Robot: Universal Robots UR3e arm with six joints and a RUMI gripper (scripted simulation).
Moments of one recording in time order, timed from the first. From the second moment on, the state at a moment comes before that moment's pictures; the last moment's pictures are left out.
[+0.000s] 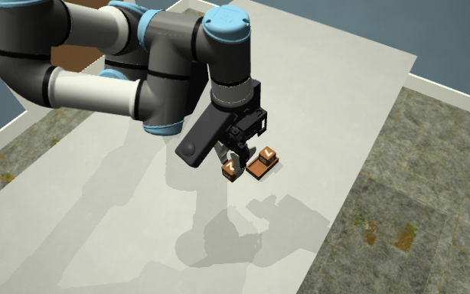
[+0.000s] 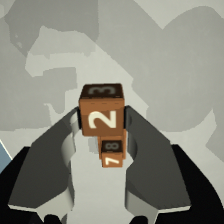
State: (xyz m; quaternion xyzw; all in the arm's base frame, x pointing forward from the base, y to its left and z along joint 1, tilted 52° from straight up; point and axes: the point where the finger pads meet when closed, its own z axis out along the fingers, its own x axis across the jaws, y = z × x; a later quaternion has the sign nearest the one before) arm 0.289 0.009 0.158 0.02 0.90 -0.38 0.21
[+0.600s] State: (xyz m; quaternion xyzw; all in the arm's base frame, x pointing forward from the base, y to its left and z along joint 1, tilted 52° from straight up) arm 0.284 0.012 0.160 0.02 0.90 -0.39 0.20
